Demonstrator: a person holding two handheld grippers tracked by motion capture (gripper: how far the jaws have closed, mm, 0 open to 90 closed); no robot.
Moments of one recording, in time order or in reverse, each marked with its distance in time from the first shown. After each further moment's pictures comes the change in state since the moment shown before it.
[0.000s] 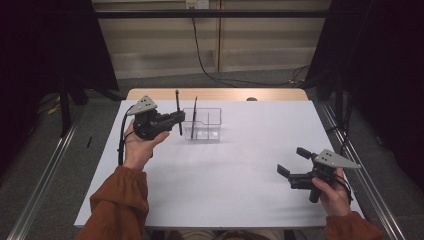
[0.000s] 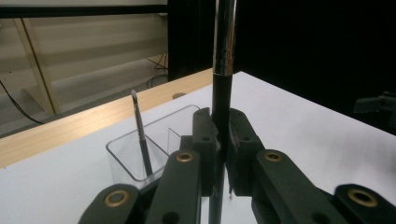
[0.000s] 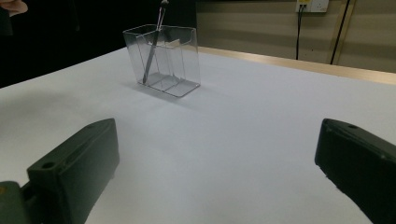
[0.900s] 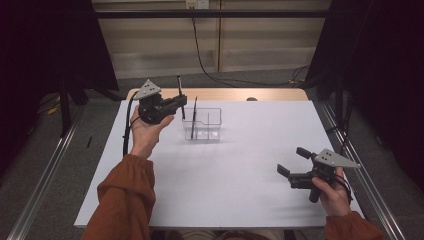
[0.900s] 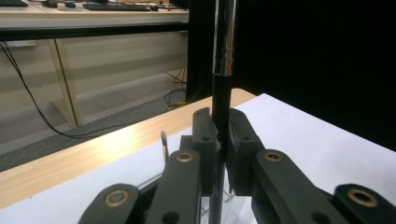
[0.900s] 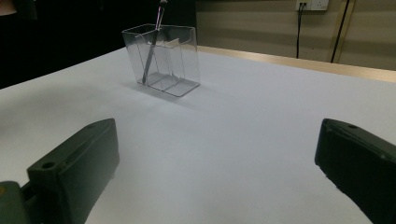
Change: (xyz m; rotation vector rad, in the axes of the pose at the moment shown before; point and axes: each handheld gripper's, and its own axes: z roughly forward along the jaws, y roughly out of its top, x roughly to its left) left arm 0.016 0.024 0.024 -0.060 0.081 -0.009; right arm -0.001 0.000 0.001 0.002 0.002 0.003
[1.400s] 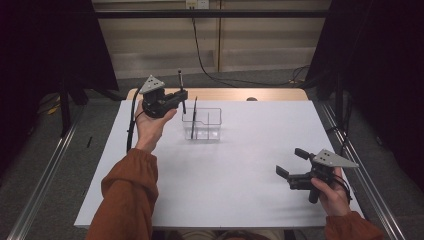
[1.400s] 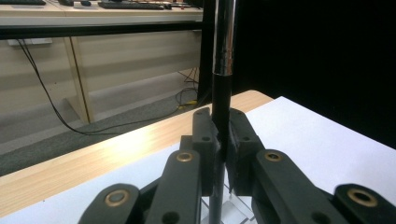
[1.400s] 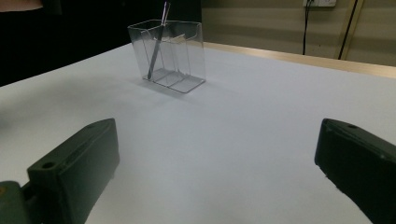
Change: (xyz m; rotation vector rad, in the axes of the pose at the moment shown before) left arm 0.011 0.000 0.020 0.013 0.050 -0.002; right arm 0.002 -0.001 0.002 0.016 0.022 0.001
